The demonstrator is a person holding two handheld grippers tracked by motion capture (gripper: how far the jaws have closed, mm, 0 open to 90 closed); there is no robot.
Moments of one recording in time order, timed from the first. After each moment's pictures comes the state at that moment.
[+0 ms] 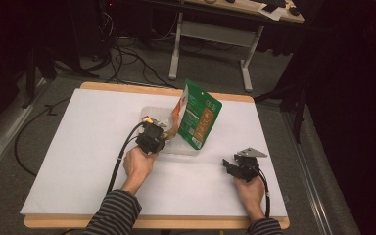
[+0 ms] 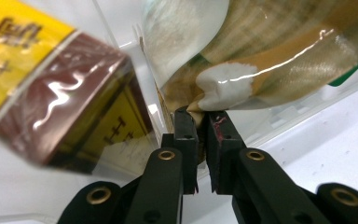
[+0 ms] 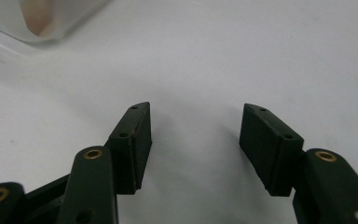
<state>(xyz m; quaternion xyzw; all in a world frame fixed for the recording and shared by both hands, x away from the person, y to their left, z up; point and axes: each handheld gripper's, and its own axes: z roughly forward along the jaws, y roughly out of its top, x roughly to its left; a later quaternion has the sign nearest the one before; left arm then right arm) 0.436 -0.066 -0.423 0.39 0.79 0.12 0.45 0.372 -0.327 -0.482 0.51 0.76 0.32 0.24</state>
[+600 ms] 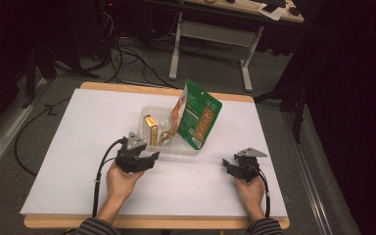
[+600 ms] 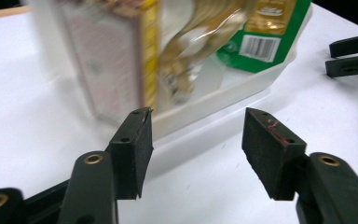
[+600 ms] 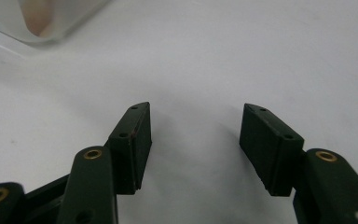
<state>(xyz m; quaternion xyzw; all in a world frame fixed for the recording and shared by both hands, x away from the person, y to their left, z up) 0.359 0.007 -0.410 0.34 0.75 0.06 0.56 0.373 -0.328 -0.482 0.51 0.76 0.32 0.24</state>
